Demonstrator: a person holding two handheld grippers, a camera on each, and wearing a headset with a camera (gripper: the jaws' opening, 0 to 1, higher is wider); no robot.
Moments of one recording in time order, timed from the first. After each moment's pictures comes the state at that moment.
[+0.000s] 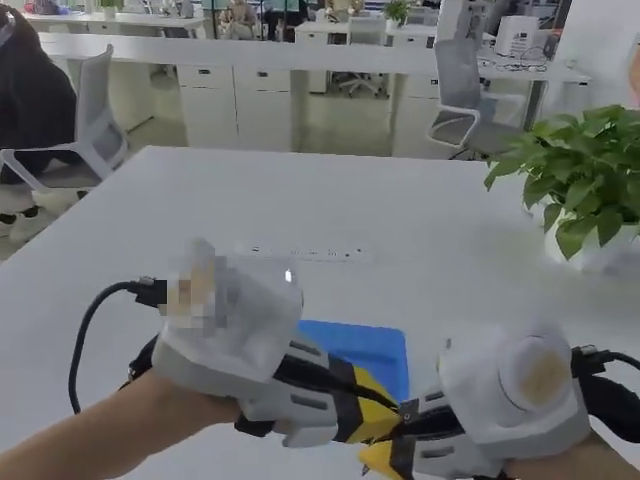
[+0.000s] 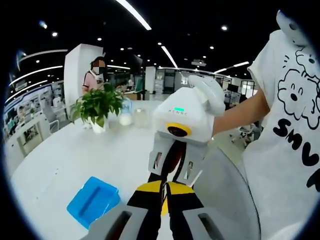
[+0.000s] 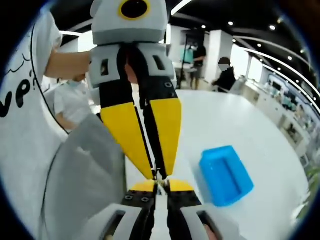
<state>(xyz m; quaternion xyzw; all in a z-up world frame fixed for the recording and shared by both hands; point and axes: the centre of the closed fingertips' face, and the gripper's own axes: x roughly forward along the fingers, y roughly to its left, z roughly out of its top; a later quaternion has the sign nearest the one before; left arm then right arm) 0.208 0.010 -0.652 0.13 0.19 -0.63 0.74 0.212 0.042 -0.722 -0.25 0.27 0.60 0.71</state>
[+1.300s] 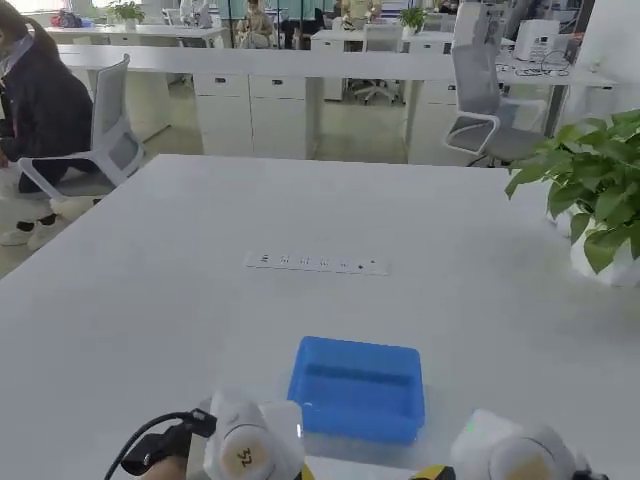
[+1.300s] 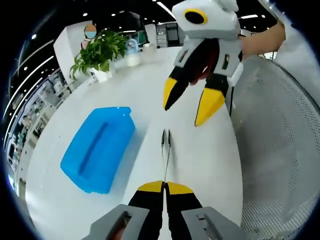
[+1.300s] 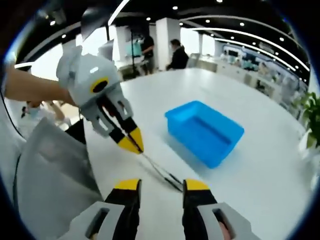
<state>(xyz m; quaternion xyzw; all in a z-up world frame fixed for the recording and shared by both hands) 0.262 0.075 -0.843 0.35 0.30 -0.54 0.70 0.246 -0.008 -0.787 -0.13 0.34 0.43 0.83</state>
